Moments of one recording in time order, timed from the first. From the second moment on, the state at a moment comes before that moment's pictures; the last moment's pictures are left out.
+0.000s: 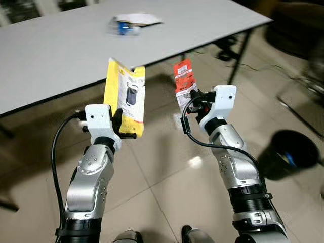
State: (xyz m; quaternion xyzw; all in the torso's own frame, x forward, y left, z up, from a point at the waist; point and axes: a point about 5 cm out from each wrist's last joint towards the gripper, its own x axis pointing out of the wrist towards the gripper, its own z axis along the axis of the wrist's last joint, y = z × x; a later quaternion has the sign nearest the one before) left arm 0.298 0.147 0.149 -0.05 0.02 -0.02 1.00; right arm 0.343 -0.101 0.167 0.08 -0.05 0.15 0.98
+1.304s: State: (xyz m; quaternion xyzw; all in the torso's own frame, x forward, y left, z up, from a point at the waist) left arm 0.308 0.152 0.155 -0.07 0.01 -0.05 1.00; right arm 0.334 -0.092 0.160 0.06 -0.04 0.15 0.99
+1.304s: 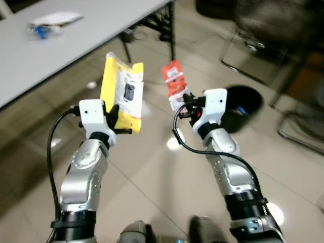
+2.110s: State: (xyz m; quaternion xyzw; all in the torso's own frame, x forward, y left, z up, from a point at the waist) left arm 0.309 0.149 0.158 -0.07 0.00 -0.06 1.00; right arm 0.331 -0.095 0.159 0.05 -0.04 0.16 0.99
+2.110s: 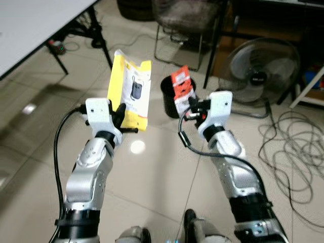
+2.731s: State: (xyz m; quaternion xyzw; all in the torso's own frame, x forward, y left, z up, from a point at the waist) left arm 0.308 0.151 0.155 -0.08 0.01 -0.06 1.00; right arm 0.327 -0.089 0.156 0.05 -0.03 0.18 0.98
